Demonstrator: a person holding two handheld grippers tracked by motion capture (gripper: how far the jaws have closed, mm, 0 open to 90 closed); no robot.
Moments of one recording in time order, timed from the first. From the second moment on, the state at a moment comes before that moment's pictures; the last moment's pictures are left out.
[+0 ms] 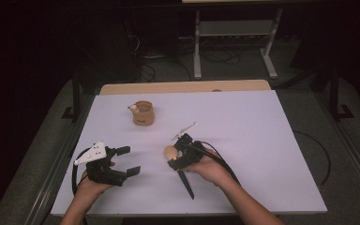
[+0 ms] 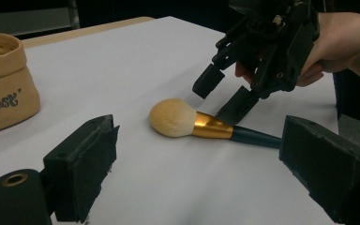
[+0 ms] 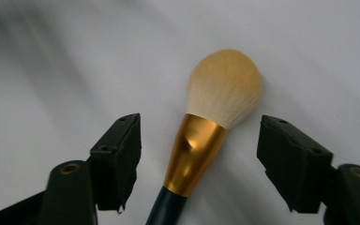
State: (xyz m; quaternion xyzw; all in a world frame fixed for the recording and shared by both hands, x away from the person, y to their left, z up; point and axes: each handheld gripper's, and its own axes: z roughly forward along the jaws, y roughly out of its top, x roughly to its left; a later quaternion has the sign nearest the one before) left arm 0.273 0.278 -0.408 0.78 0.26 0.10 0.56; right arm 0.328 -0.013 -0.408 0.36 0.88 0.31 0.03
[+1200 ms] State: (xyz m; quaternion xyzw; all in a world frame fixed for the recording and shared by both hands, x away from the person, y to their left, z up) left arm 0.273 0.277 -0.408 0.77 0.27 0.09 0.57; right arm 0.330 -0.005 -0.429 0.38 0.89 0.27 0.03
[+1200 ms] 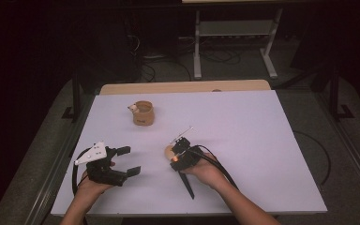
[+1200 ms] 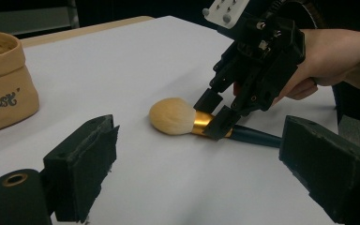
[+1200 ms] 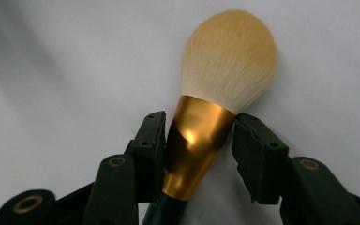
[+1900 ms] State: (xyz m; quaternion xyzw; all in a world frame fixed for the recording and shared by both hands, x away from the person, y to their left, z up) left arm 0.273 0.277 -0.408 0.77 0.27 0.10 0.57; right arm 0.330 -0.005 -0.426 0.37 0.89 0.25 0.03
